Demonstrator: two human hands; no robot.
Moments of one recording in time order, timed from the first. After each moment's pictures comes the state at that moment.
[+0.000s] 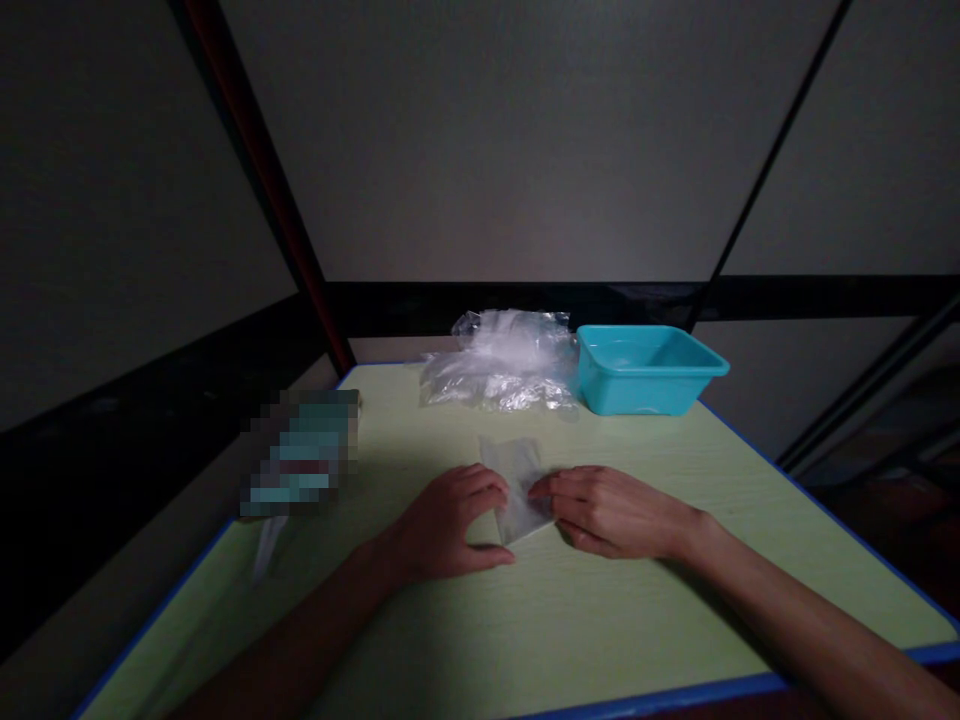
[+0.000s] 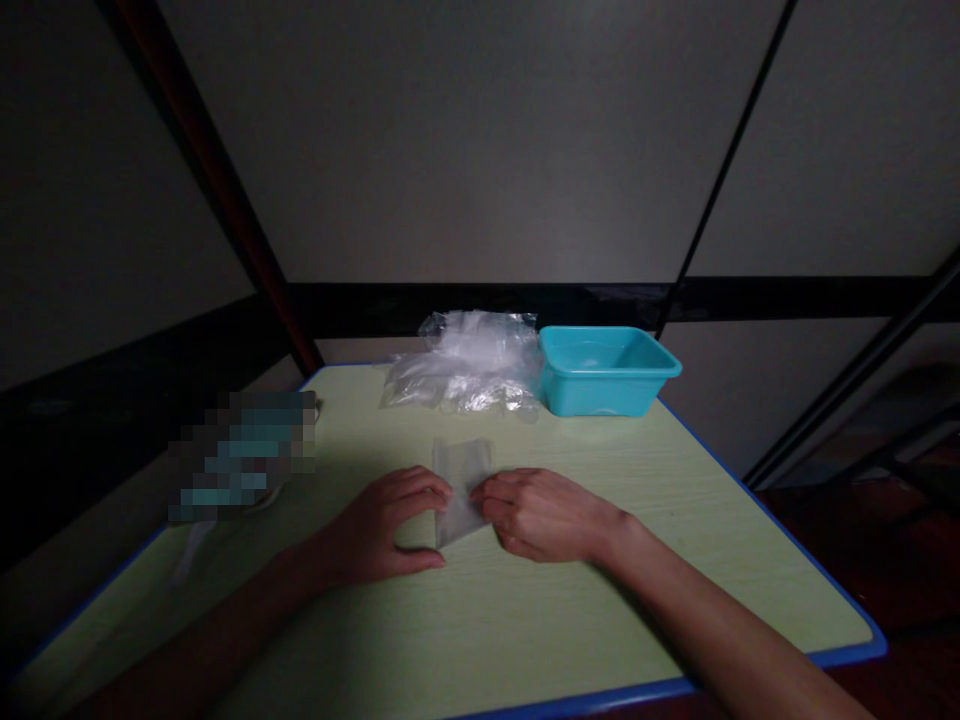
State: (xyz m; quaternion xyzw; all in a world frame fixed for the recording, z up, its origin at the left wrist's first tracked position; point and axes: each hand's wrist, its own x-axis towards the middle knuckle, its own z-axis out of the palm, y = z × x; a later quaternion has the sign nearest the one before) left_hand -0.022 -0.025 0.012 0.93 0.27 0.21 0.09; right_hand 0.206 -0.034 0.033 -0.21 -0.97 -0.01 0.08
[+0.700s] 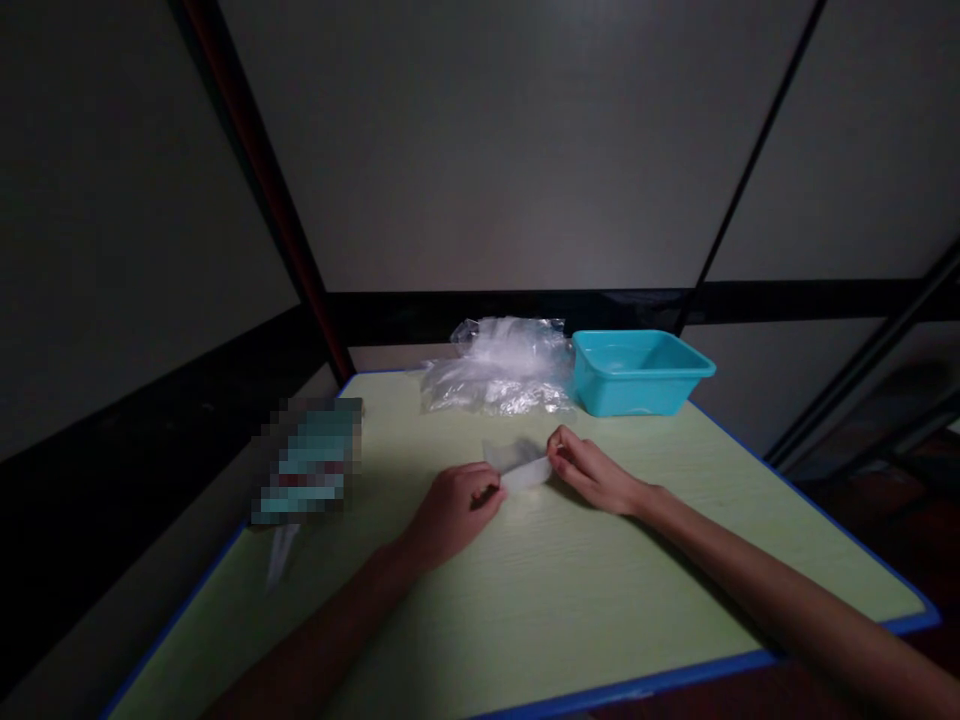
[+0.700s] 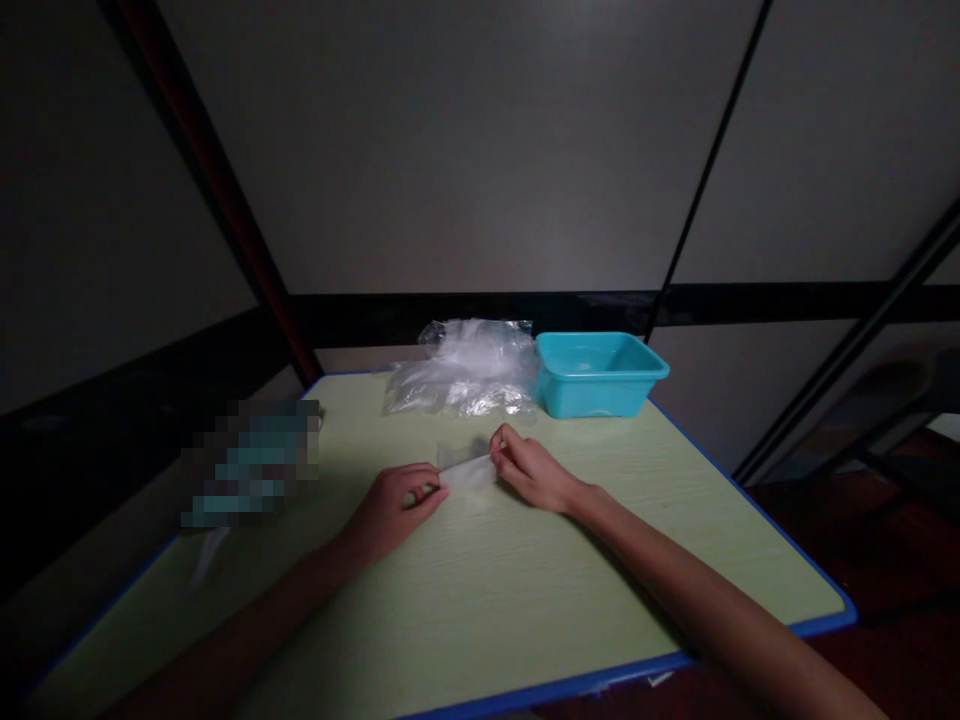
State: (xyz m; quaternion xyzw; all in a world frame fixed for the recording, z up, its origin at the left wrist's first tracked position) left_hand -0.015 -0.014 -0.003 0.85 0.39 0.32 0.16; right_hand 0.202 -0.005 0.012 -0.37 -0.85 0.23 0.29
